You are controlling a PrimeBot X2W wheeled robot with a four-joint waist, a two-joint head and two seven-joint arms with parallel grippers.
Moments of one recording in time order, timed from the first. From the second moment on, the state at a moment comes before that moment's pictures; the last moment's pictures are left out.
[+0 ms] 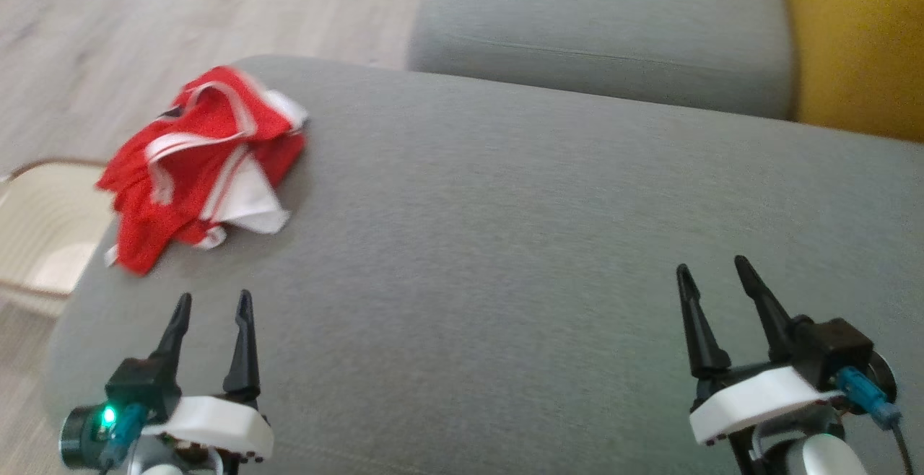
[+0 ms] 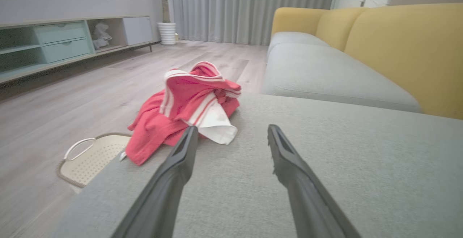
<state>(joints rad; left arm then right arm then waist) 0.06 0.16 -0.15 0.18 -0.20 0.07 -0.25 0.08 -0.05 0.07 0.04 0.11 0.12 -0.04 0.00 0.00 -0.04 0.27</state>
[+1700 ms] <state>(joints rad) -0.60 0.29 -0.05 0.79 -0.32 -0.06 -0.25 -0.08 -0.11 0.13 -0.11 0.16 0.12 0.08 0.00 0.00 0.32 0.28</state>
